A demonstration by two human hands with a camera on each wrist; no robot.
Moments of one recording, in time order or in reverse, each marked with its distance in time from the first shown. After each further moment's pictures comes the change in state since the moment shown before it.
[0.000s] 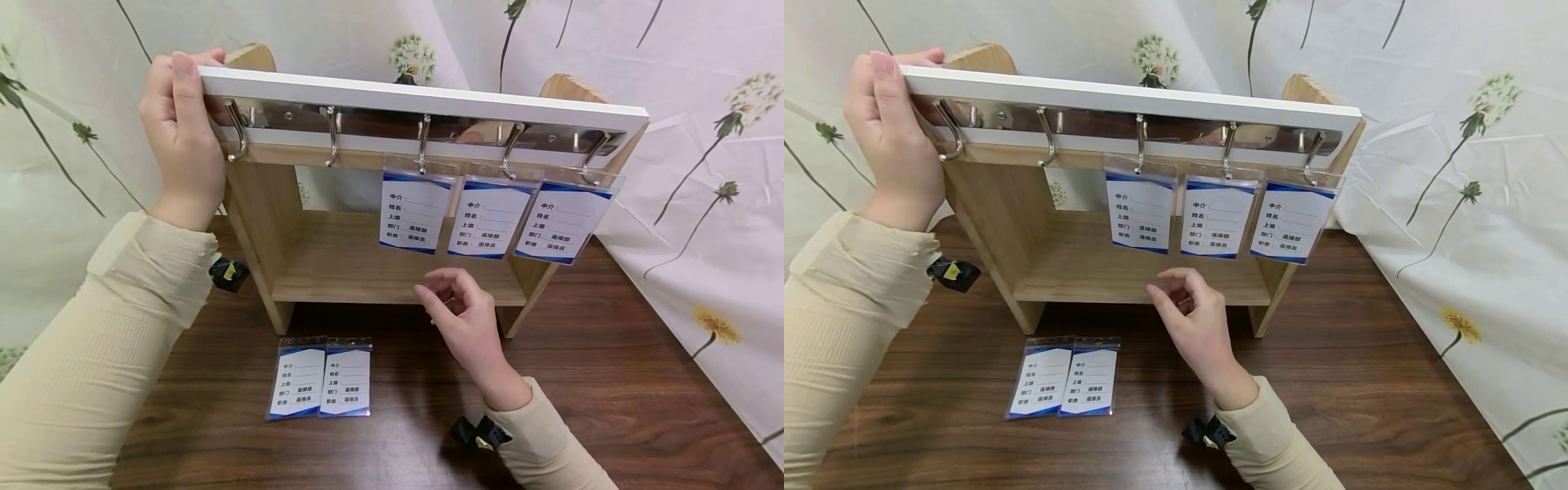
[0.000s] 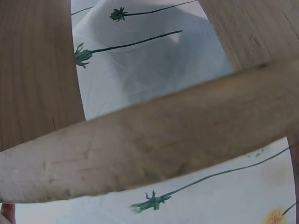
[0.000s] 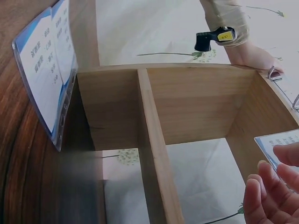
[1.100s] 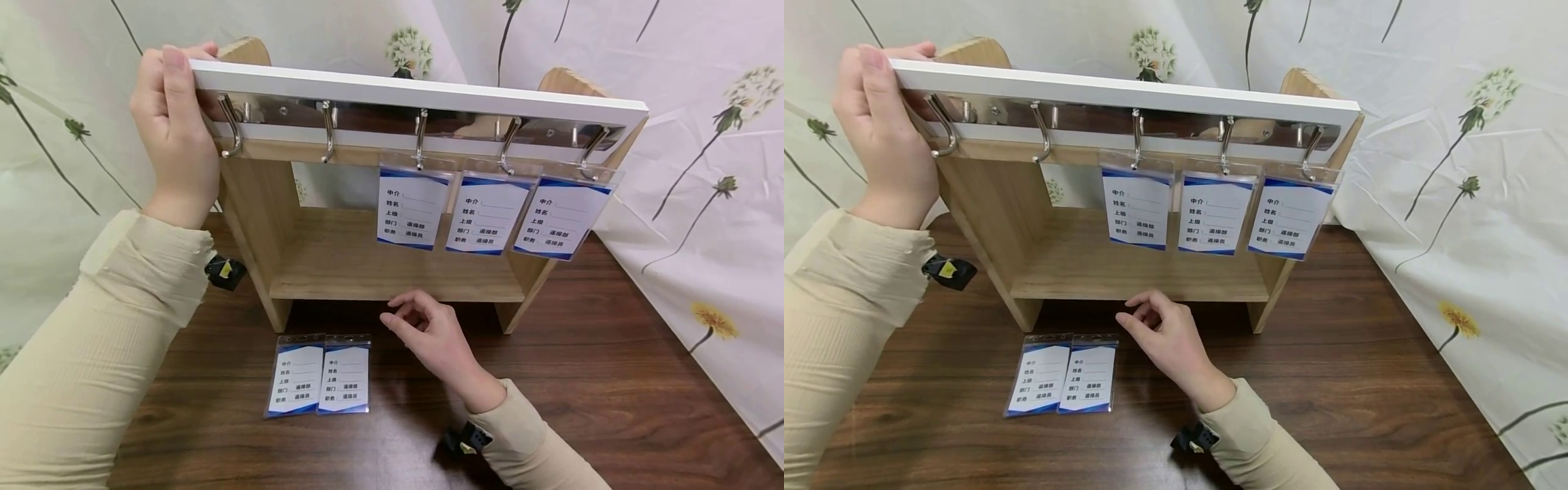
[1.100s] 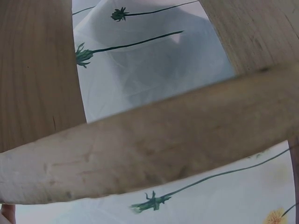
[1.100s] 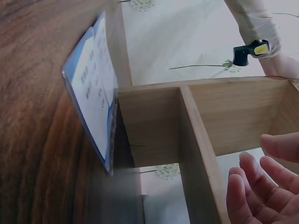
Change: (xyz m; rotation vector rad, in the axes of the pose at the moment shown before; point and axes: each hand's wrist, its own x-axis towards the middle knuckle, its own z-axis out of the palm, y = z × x) left_hand -0.001 0.000 0.001 0.013 0.003 0.000; right_hand -0.011 0.019 0.023 -0.077 -0.259 0.131
